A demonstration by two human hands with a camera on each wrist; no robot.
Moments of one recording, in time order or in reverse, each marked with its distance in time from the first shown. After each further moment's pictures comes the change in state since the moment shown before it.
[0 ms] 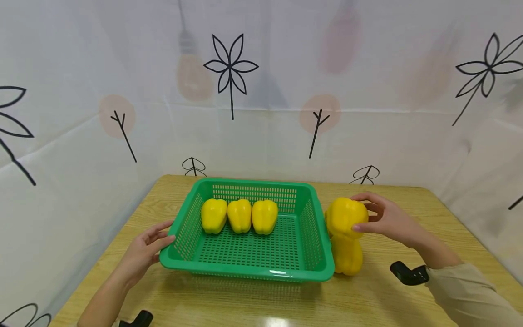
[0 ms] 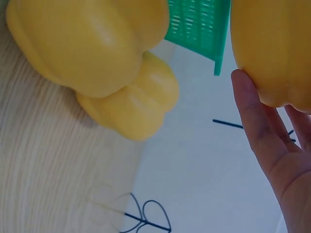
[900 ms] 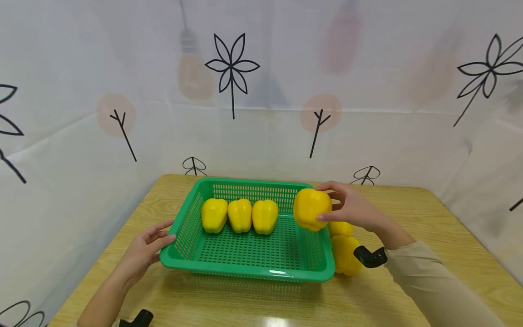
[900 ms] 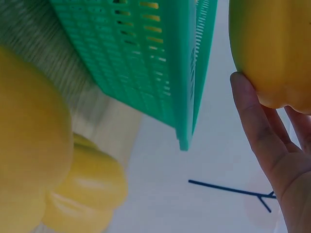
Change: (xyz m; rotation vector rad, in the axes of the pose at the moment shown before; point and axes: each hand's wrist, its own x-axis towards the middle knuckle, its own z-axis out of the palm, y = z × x) left_hand 0.000 0.000 0.000 0.008 -0.007 0.002; right_hand 0.053 -0.026 0.034 0.032 -0.074 -0.089
